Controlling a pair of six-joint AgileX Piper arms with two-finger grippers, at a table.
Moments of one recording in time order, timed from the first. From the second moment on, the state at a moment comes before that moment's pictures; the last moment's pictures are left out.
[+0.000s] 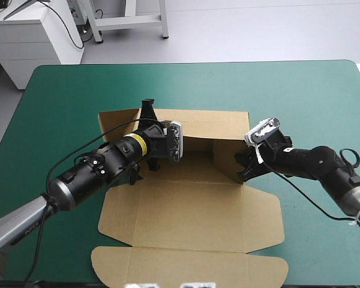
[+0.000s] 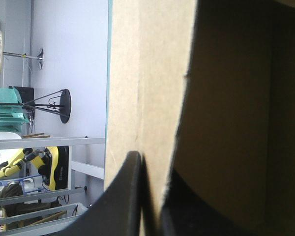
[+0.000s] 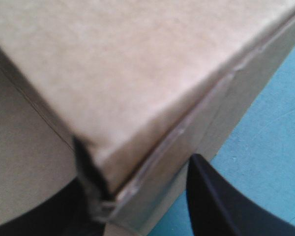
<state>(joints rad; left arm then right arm) -0.71 1.44 -1.06 0.42 0.27 0.75 0.19 1.30 -0.84 0.86 0.53 -1.10</state>
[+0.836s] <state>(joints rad) -0.75 1.46 -1.19 0.21 0.47 0.75 0.19 1.29 -0.85 0.78 0.49 -0.92</state>
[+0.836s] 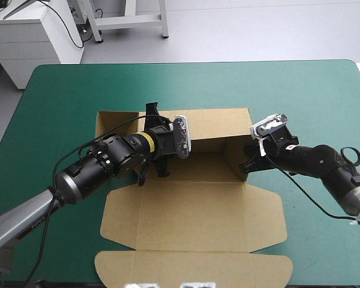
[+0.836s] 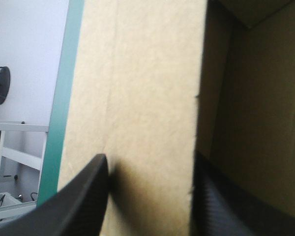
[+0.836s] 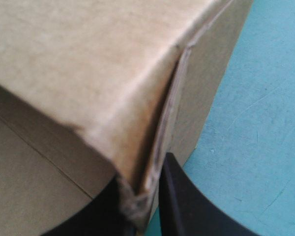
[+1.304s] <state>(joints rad) -0.94 1.29 -1.22 0.21 0.61 0.74 0.20 1.30 -0.94 0.53 0.56 -0.66</state>
